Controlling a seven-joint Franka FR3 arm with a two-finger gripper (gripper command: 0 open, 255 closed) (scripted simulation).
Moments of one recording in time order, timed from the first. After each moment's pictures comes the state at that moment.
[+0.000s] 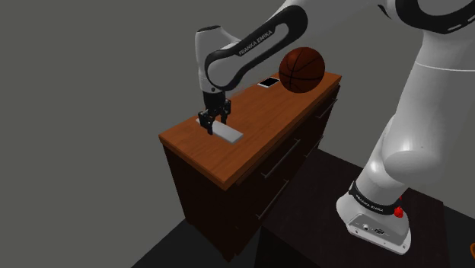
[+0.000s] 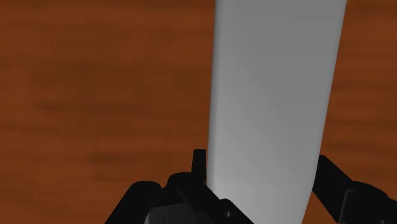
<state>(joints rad) 0.03 0.13 0.21 -2.09 -0.04 2.20 0.30</state>
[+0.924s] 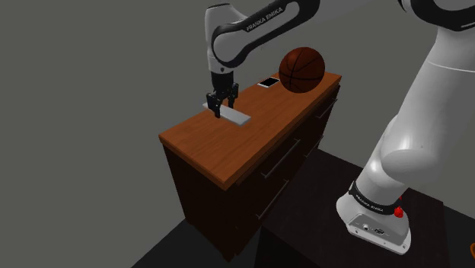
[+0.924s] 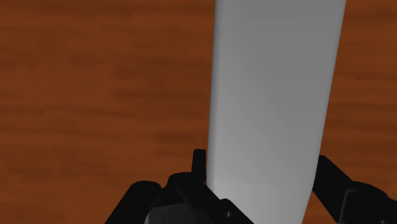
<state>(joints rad) -0.02 0.05 0.17 -2.05 -0.02 2.09 0.20</state>
